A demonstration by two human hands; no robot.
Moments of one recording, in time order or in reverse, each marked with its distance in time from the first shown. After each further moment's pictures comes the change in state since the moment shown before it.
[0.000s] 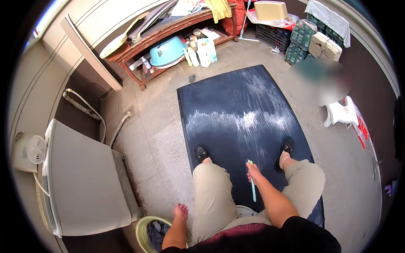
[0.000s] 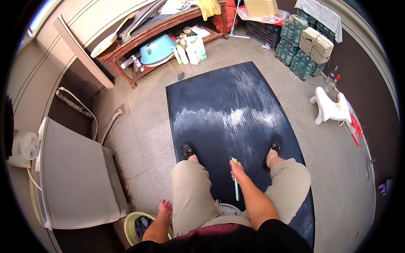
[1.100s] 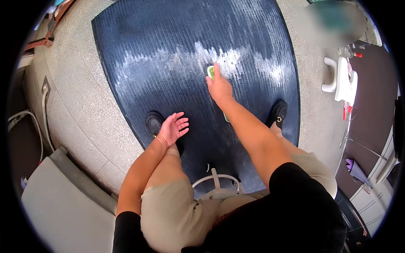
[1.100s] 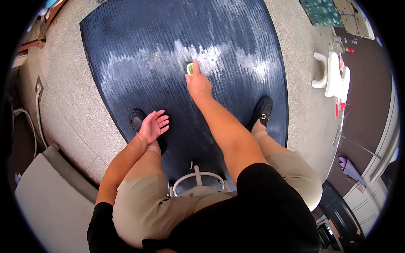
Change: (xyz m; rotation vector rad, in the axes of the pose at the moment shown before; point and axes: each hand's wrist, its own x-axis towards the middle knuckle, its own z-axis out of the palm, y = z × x) left_hand 0.069 0.054 0.417 0.305 -0.769 -0.598; right_hand 0.294 -0.156 0.049 -1.072 0.378 -0.421
